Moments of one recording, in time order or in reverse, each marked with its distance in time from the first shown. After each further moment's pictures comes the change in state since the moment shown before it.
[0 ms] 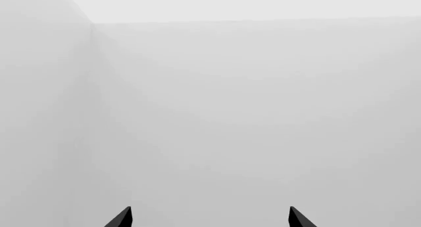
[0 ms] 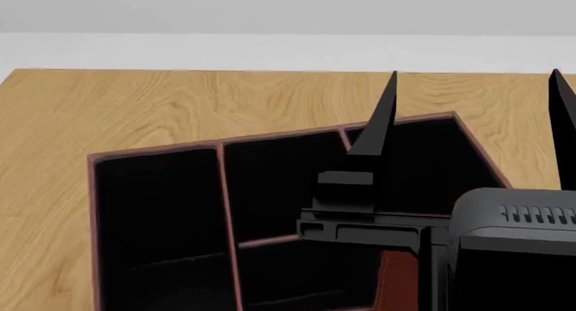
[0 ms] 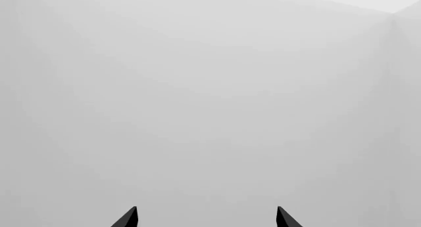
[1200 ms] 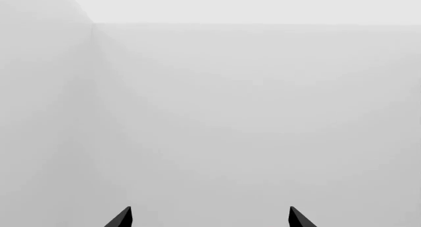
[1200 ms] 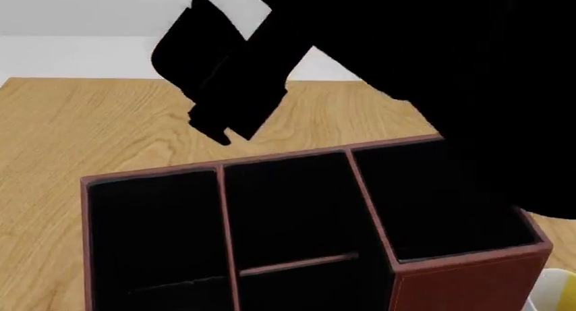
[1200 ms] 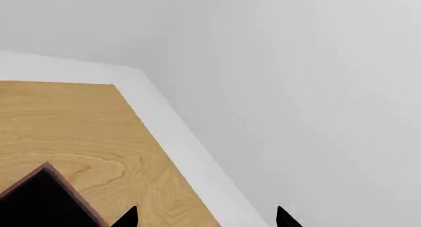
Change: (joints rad) left arm 0.002 -0.070 0.043 0.003 -0.003 0.105 -0.043; right arm 0.935 -0.329 -0.111 0.706 0.422 0.731 -1.036
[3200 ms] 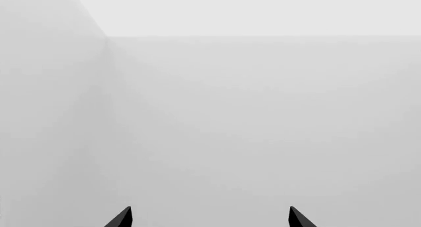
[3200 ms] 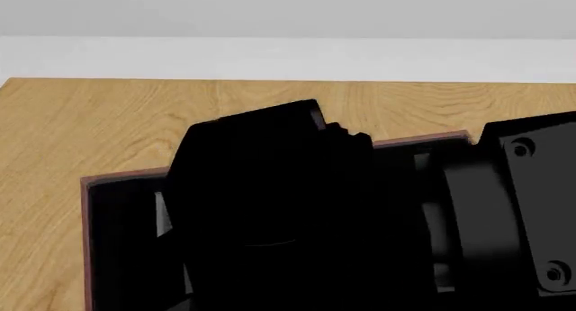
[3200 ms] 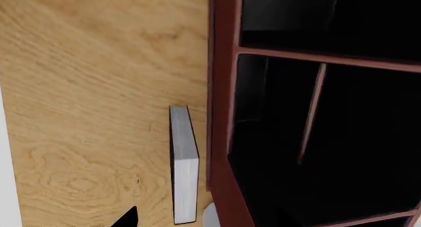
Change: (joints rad) left arm -0.153 -0.265 0.309 0.023 0.053 0.267 -0.212; right arm -0.019 -0.397 -0.663 -0.102 -0.865 0.211 -1.468
